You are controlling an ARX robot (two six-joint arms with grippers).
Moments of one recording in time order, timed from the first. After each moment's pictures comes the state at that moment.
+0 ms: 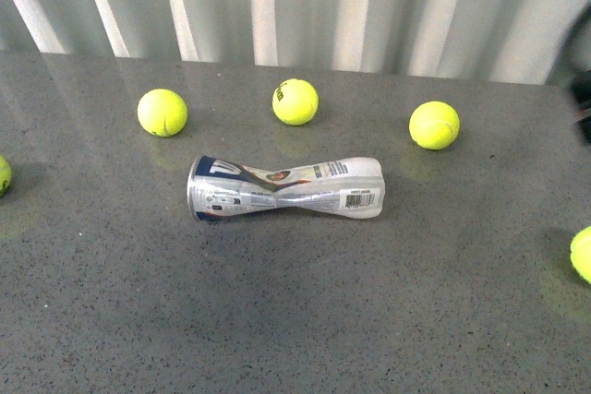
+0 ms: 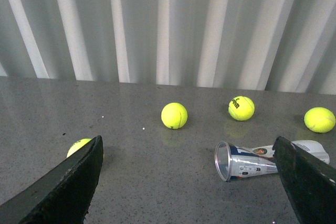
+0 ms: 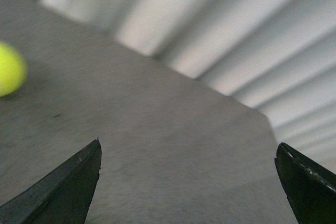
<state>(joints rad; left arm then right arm) 0.00 0.00 0.02 0.00 0.00 0.00 0.13 1.60 0.58 0.76 0.47 -0.52</state>
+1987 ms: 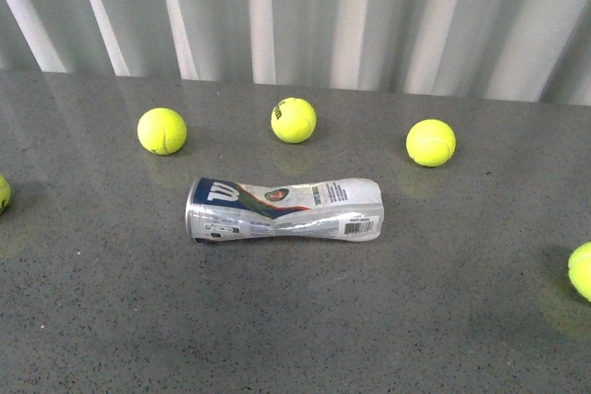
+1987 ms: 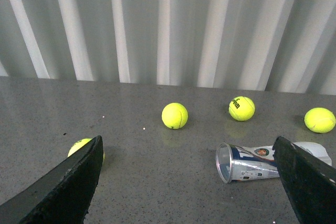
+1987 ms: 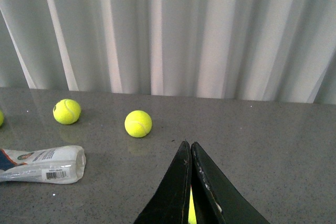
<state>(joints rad) 0.00 0.00 0.02 0.00 0.00 0.00 0.00 0.00 0.01 0.00 0.00 -0.01</state>
